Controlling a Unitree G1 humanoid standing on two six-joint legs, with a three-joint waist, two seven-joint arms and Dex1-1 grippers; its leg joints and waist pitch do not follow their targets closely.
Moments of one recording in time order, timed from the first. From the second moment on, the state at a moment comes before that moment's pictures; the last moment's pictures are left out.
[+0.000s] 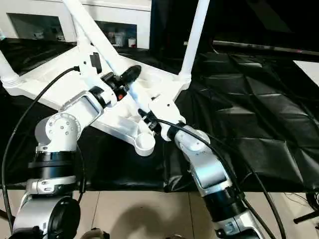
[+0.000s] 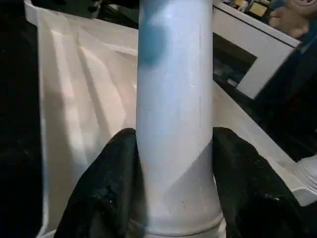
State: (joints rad) left arm -0.74 -0.04 0.26 0.19 -0.55 0.70 -0.21; right arm -0.44 -0.18 0.27 0.08 -0.04 0.25 0.35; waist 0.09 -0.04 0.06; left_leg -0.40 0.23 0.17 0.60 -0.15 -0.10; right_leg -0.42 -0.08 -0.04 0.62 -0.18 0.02
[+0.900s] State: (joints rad) left arm -0.74 0.30 -0.01 0.12 -0.67 0.84 -0.98; right arm -0.49 -0.39 0.16 -0.03 0.48 0.68 0.96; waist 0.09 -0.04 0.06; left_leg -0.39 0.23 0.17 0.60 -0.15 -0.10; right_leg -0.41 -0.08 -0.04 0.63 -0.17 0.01
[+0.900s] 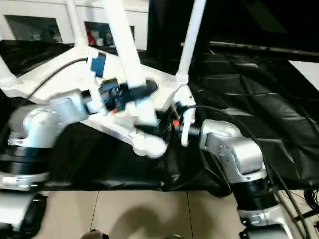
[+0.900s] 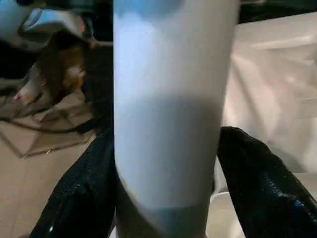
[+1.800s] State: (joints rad) left arm -0.74 0.28 -0.02 0.13 -0.62 0.77 -0.96; right arm -0.51 -0.35 0.19 0.00 0.45 0.63 0.91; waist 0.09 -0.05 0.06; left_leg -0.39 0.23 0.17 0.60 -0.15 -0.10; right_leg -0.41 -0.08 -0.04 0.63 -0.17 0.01
